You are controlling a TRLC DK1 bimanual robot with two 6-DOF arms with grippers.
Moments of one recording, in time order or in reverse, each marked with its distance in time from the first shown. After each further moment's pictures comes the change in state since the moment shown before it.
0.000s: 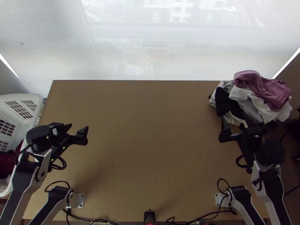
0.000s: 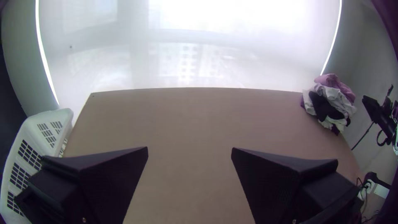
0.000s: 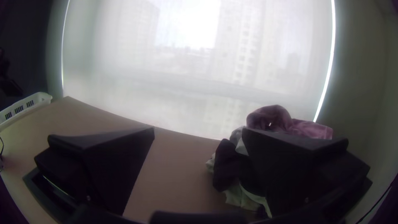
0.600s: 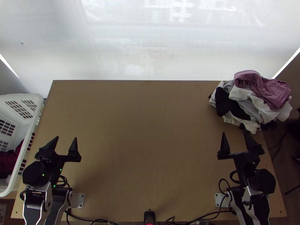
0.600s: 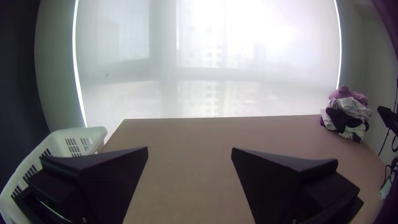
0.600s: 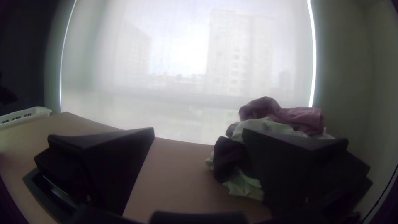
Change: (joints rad) left arm 0.092 -0.586 -0.392 0.128 -0.098 0.077; right arm 0.030 -0.509 -0.365 0.047 0.059 0.051
